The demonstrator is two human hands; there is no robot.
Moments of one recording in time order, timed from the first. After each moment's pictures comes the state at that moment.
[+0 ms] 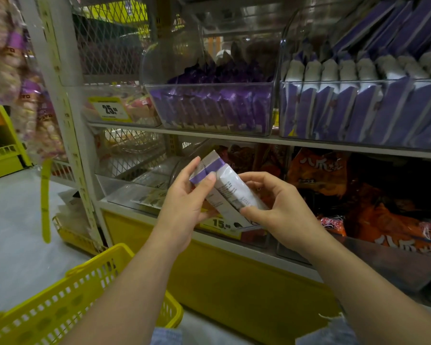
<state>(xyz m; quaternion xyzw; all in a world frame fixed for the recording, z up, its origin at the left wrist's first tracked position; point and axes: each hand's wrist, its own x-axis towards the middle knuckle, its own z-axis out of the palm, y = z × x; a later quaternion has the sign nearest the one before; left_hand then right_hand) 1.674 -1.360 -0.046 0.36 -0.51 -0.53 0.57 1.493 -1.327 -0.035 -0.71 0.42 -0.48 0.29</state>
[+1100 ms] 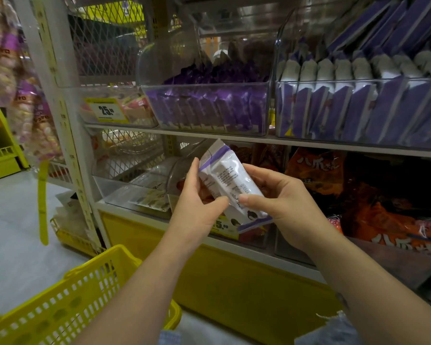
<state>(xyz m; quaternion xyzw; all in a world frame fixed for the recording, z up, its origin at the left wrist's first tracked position) 1.660 -1.366 -0.059 0.37 -0.61 -0.45 0.54 1.490 -1.327 -0.024 -0.62 0.35 -0.54 0.45</state>
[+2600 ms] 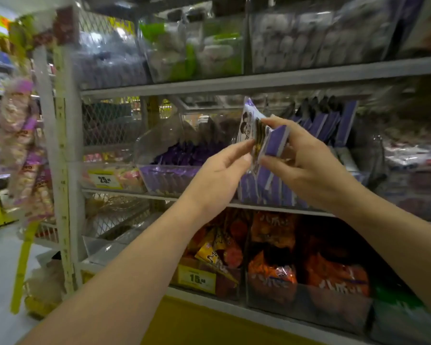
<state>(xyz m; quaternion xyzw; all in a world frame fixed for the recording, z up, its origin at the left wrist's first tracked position) 1.602 -1.299 0.125 0.24 -0.77 -0.33 0.48 1.434 -1.269 0.145 -0.77 0.41 -0.49 -0.05</state>
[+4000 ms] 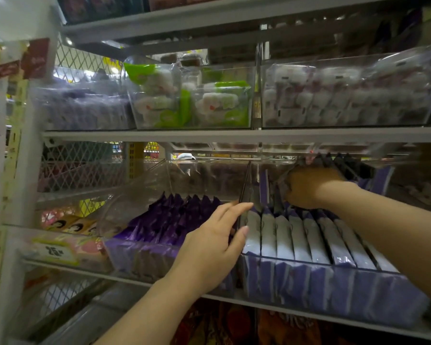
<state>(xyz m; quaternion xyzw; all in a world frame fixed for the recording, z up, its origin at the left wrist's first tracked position) 1.593 -1.440 0.120 0.29 -0.85 -0.03 0.43 1.370 -1.439 0.237 -0.63 0.73 0.01 -0.26</state>
